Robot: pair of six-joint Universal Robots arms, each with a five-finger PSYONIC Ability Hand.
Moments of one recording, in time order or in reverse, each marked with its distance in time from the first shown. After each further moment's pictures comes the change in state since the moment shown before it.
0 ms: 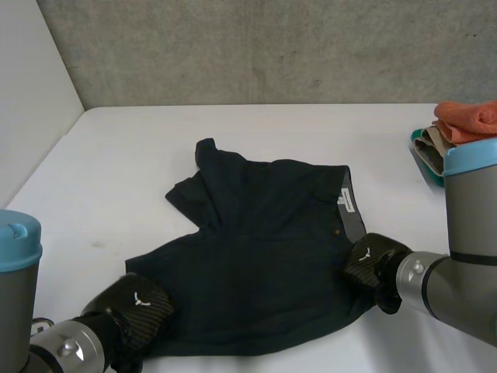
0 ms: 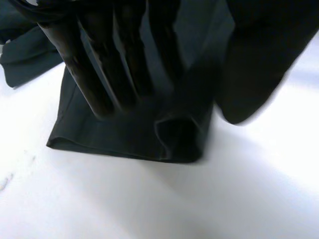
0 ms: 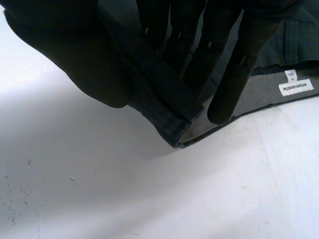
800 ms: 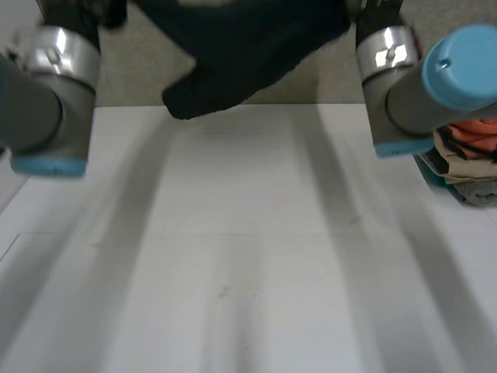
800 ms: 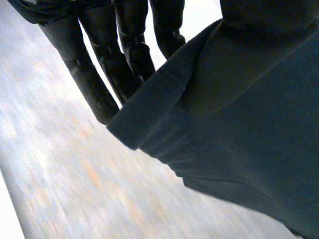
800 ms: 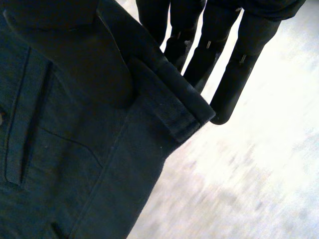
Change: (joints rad) left arm 0.195 -0.346 0.657 1.019 0.040 -0.282; right arm 0.054 0.399 -0.862 -1.027 0.047 0.609; left_hand 0.446 0.427 0.419 0.429 0.410; right_hand 0.000 0.000 -0.002 -0.001 0.000
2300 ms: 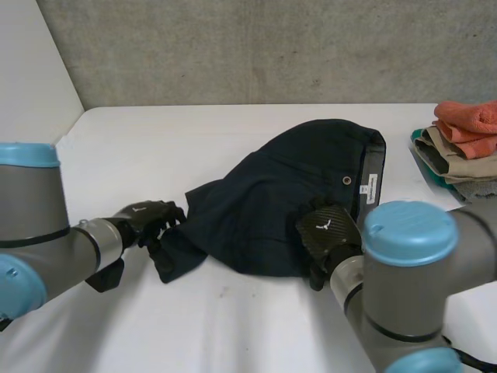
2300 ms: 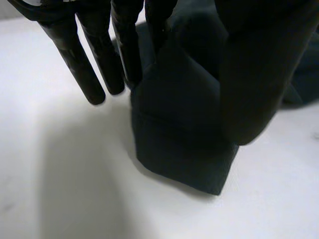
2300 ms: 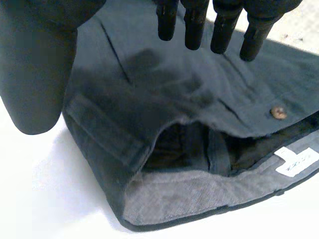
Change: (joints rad) left arm 0.086 -0.108 -0.310 -0.770 0.226 -0.198; right arm 0.222 -0.276 0.894 0.413 0.239 -0.076; left_hand -0.602 -0.658 -0.653 -0.662 -0.644; right_hand -0.873 -0.913 -0.922 -0.936 -0.906
